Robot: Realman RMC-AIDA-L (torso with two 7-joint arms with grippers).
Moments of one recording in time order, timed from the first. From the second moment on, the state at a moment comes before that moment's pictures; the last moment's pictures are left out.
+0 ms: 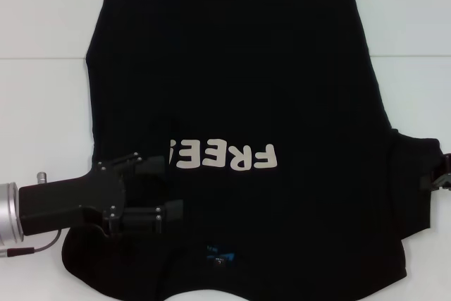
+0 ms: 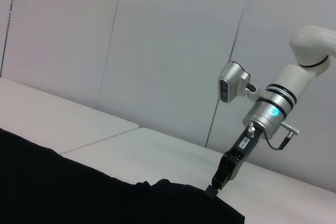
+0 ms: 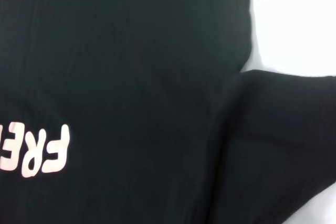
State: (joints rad) left arm -0.48 -2.05 0.50 0.54 2.05 1.75 -1.20; right arm 0.70 1.91 -0.62 -0.64 -2.61 -1.40 2.57
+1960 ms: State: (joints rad) left arm -0.48 -2.05 0.50 0.55 2.05 1.74 -1.23; right arm 0.85 1.96 -0.78 -0.83 -2.54 -1.58 2.42
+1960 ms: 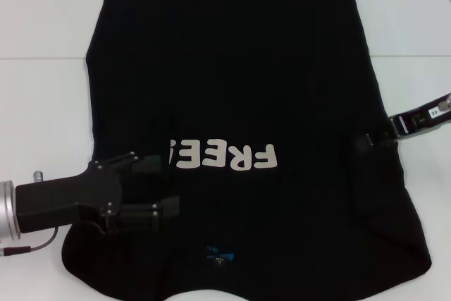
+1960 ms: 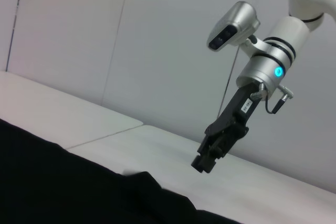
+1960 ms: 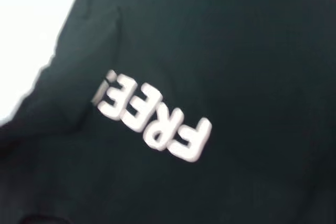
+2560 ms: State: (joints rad) left arm -0.48 -1.99 0.36 0.55 2.05 1.73 -1.67; right arm 0.61 1.96 -0.57 -0.63 -2.08 -1.63 1.73
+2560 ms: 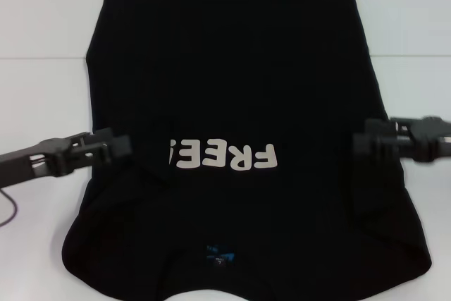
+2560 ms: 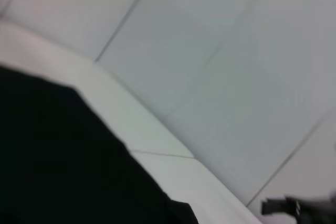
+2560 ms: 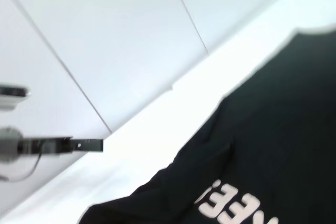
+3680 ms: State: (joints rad) left arm -0.50 -1.99 0.59 0.97 2.56 1.72 -2.11; right arm 0.43 2.09 -0.48 -0.45 -1.99 -1.50 0.92
